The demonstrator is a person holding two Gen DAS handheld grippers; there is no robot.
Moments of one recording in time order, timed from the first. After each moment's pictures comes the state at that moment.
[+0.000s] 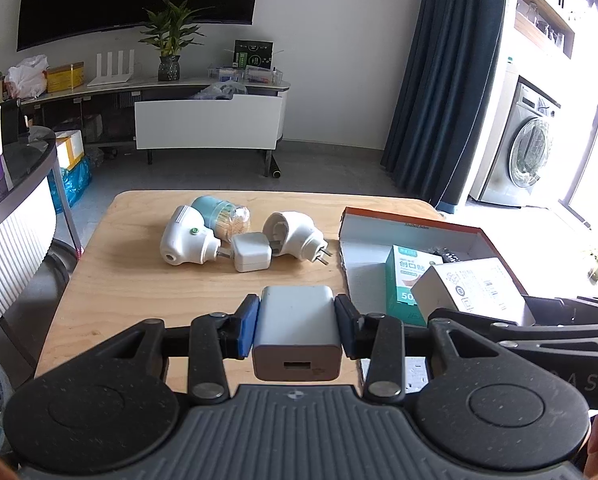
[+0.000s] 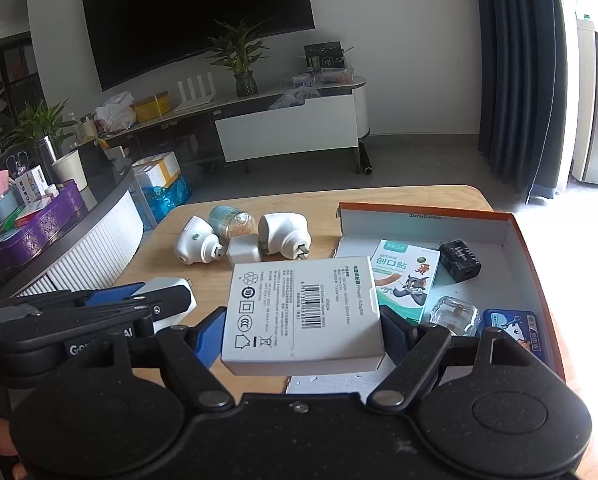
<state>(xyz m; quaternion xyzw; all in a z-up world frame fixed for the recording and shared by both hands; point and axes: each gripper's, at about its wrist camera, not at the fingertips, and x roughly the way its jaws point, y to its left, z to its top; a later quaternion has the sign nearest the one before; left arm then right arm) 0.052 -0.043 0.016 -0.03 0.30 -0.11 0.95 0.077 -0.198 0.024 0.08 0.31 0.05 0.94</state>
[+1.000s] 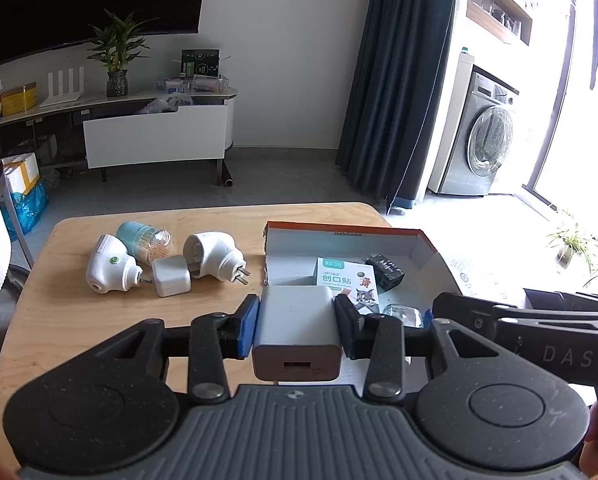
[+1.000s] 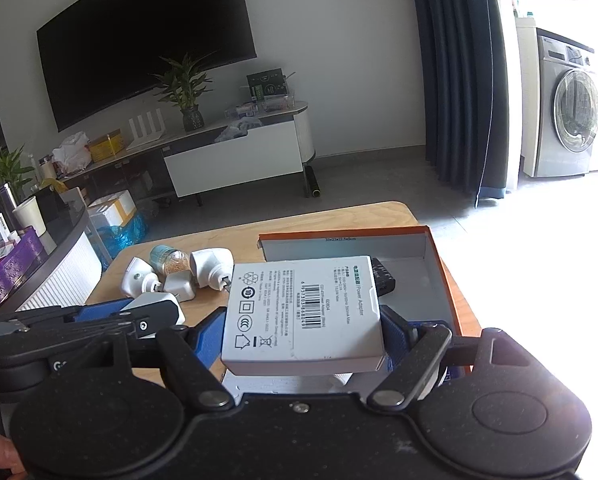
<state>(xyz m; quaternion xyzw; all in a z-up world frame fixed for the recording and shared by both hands) 0.055 -0.095 0.026 -0.01 0.29 -0.17 0.94 0.055 -0.258 0.035 0.11 0.28 -0.02 0.95</state>
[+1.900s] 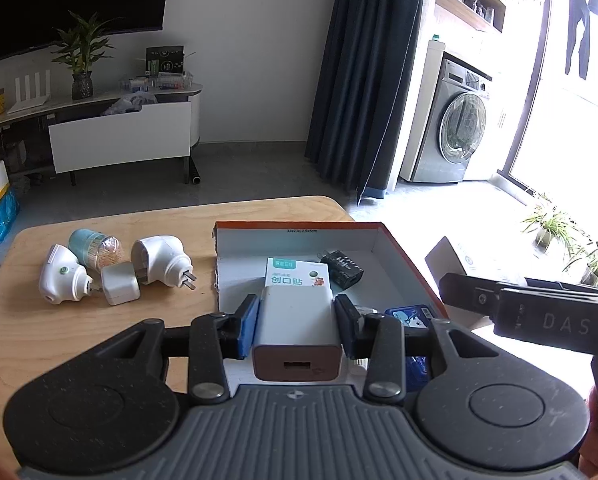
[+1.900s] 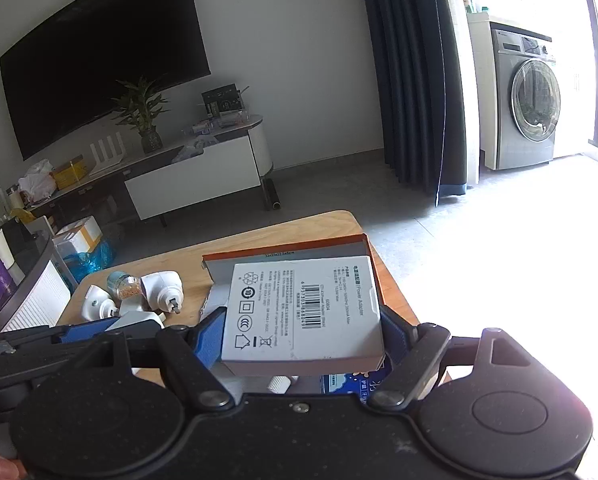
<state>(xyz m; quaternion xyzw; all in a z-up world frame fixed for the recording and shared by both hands) 0.062 -0.130 0.025 0.00 0.30 -0.21 0.93 0.049 -0.297 0.032 0.14 0.27 -0.08 0.95</state>
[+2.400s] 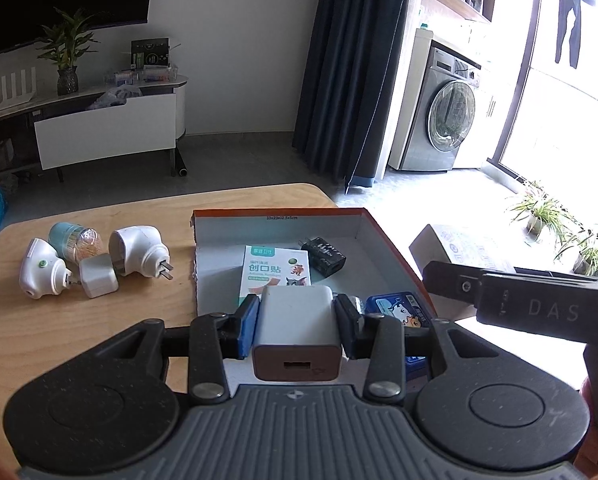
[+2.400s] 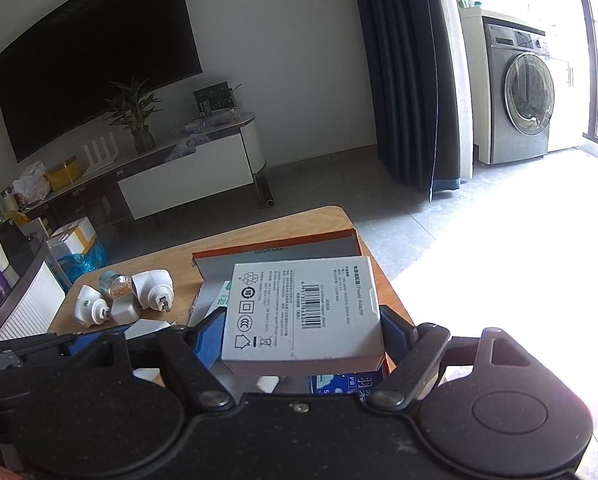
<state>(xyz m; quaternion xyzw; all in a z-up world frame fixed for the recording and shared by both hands) 0.061 -0.145 0.017 0.01 0.31 -0.23 0.92 0.056 -0.301 0.028 0.15 0.27 -0.08 0.95</state>
